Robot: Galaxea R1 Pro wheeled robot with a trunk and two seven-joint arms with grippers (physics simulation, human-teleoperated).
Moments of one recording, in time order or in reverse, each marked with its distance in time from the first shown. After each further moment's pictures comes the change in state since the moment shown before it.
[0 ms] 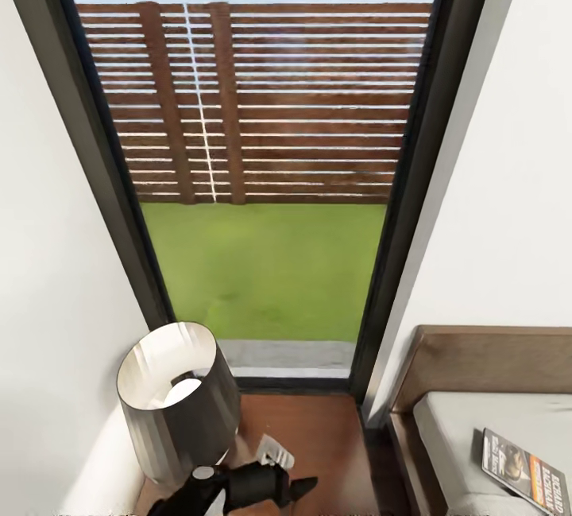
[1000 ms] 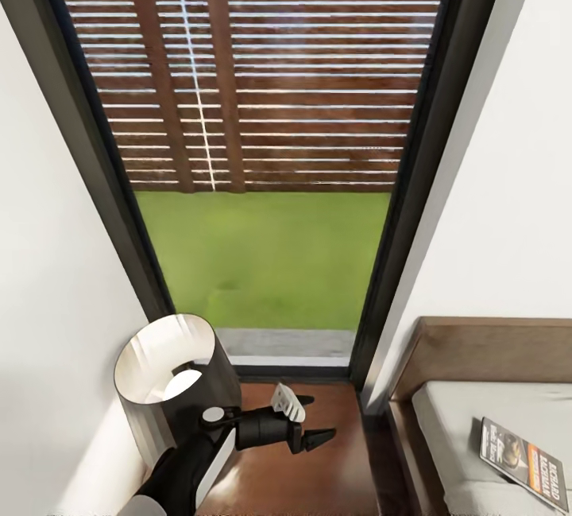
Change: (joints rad) left arm 0.000 0.014 -0.056 -0.425 -0.002 0.153 -0.171; right arm 0.000 0.000 0.000 0.001 0.002 0.000 -0.004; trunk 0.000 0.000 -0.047
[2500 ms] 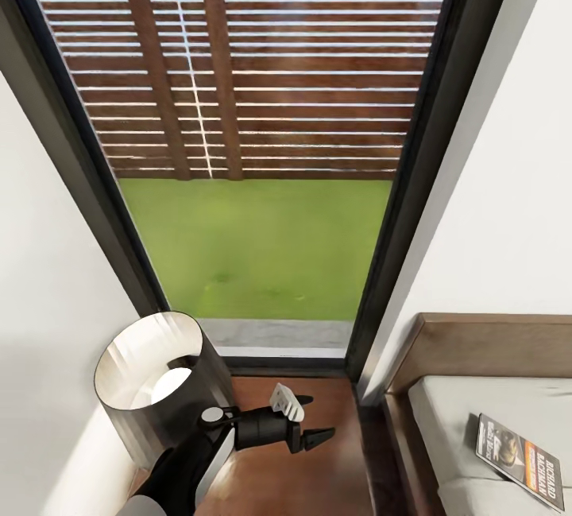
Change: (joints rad) left arm 0.000 0.002 0.005 0.003 0.002 0.000 0.002; right arm 0.000 0.002 0.000 0.001 0.000 0.000 0.001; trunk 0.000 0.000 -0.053
